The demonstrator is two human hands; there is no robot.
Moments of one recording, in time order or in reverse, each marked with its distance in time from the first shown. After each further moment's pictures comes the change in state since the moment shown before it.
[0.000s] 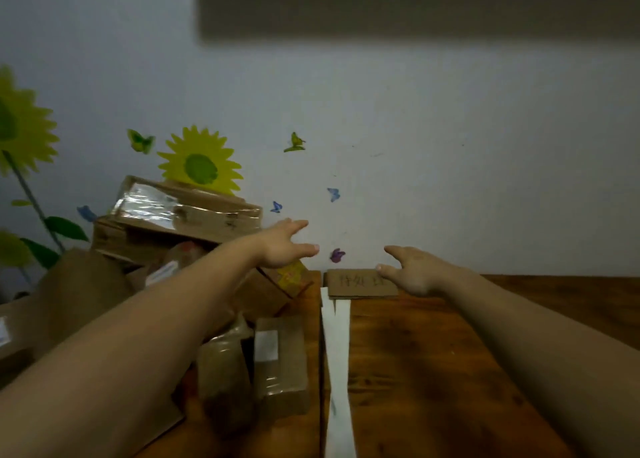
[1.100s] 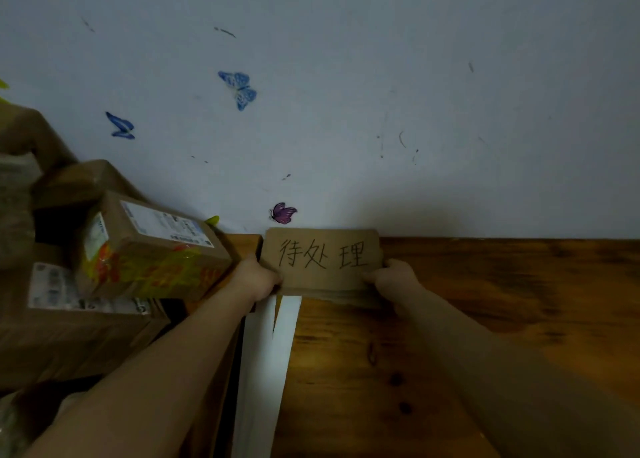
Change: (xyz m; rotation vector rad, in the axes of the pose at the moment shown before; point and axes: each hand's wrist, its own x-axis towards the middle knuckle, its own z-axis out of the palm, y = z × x) left_hand 0.332 -0.096 0.283 -0.617 0.063 -0.704; right_hand 0.312 0.202 0.213 1.041 -0.142 0.600
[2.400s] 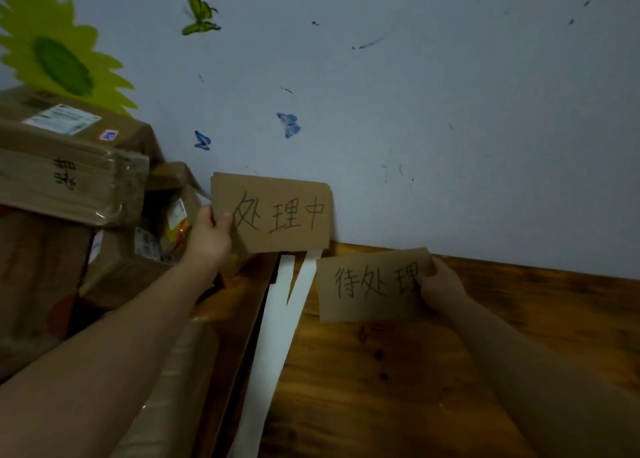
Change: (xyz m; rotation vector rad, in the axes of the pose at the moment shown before) left_hand -0.102 0.024 -0.107 -0.312 0.440 0.280; right_hand -0.076 -0.008 -0.085 -0.345 0.140 -0.259
